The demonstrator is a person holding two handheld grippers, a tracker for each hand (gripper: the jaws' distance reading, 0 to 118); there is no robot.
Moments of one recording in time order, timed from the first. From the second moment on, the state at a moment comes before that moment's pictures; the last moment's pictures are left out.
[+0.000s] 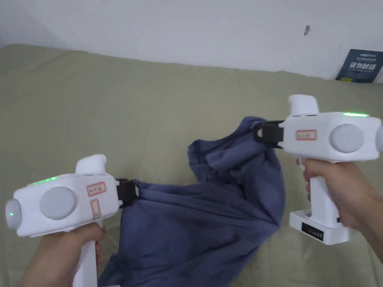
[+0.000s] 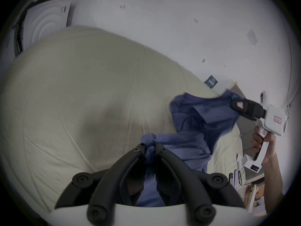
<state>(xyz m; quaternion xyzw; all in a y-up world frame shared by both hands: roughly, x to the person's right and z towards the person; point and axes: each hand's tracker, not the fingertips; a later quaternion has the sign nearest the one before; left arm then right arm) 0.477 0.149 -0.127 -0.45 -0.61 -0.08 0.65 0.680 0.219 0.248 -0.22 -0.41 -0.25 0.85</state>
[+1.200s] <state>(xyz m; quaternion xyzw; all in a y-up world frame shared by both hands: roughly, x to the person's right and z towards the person) 0.508 0.472 -0.170 -0.15 -0.65 0.12 0.73 0.633 0.529 0.380 0.06 -0.54 -0.18 0.82</state>
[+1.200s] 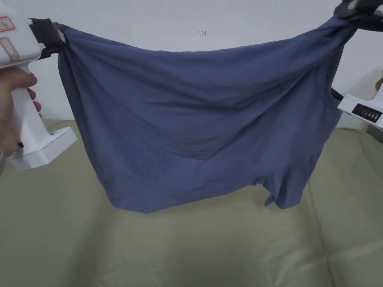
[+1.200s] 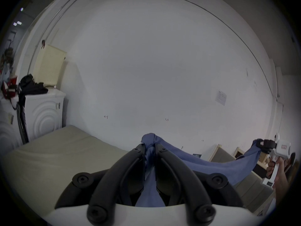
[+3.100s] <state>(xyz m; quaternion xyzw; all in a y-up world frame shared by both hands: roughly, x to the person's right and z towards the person) 0.310 0.115 -0.116 -0.39 -0.59 -0.22 0.67 0.429 0.115 0.447 -0.28 -0.52 -0.35 0.73</state>
